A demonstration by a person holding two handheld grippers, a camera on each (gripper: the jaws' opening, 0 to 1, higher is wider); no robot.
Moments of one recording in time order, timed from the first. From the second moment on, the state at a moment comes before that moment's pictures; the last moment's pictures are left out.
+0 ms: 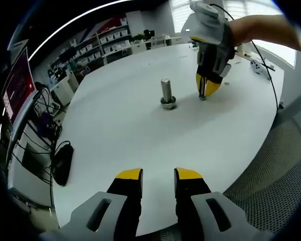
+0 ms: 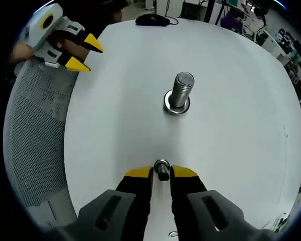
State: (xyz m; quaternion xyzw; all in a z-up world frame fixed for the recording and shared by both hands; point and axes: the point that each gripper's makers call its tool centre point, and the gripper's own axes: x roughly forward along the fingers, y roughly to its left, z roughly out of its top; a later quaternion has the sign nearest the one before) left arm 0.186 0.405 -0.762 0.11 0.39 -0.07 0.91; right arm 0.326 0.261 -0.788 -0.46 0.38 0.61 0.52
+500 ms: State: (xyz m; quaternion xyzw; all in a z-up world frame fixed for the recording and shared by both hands) left arm 0.185 0.405 -0.763 0.12 0.39 -0.07 0.91; right arm 0.336 0.224 -0.786 -0.43 0.40 0.59 0.56
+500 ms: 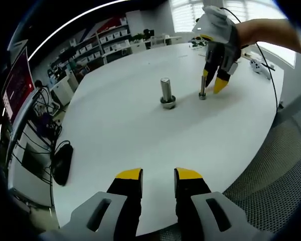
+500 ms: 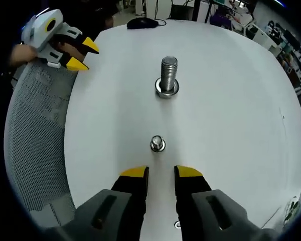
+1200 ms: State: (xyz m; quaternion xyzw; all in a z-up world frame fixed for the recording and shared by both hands) left arm 0.185 0.405 -0.763 0.12 0.39 -0.07 0.91; right arm 0.367 0.147 -0.790 -0.42 0.43 0.53 0.59
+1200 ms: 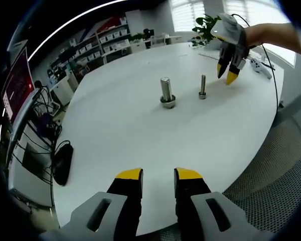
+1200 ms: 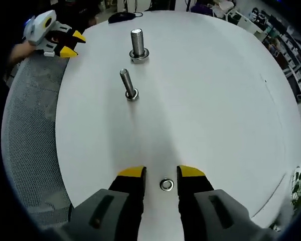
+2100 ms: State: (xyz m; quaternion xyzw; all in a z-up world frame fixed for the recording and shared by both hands) left arm 0.185 0.405 -0.763 0.12 0.39 -0.07 0.91; right arm 0.371 0.129 -0.799 -0.41 0.46 0.52 0.59
